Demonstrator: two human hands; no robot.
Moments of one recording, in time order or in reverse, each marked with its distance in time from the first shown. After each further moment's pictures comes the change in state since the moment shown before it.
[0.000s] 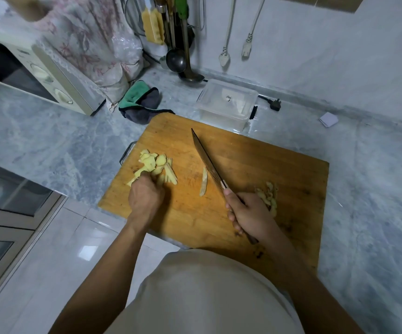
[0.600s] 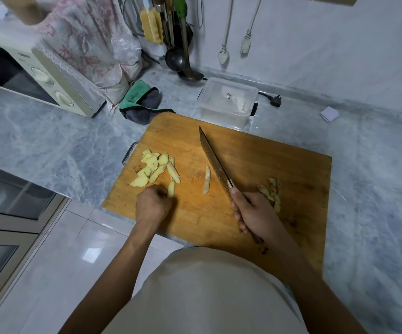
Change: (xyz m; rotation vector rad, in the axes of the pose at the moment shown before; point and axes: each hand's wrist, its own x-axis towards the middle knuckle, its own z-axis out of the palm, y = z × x) left_hand -0.026 -0.014 0.001 -0.113 -0.121 0.039; right_hand -0.005 0.007 0.003 0.028 0.029 0.003
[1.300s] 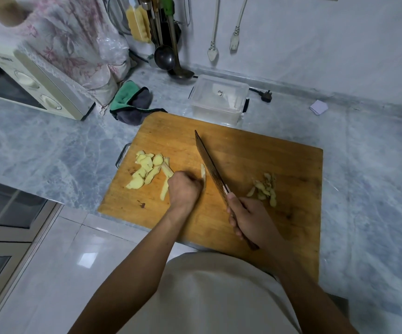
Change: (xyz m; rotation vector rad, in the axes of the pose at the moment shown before) left_hand -0.004 0.074 0.040 -0.138 -0.058 0.059; right_hand -0.017 0.005 0.014 0.038 0.041 -0.003
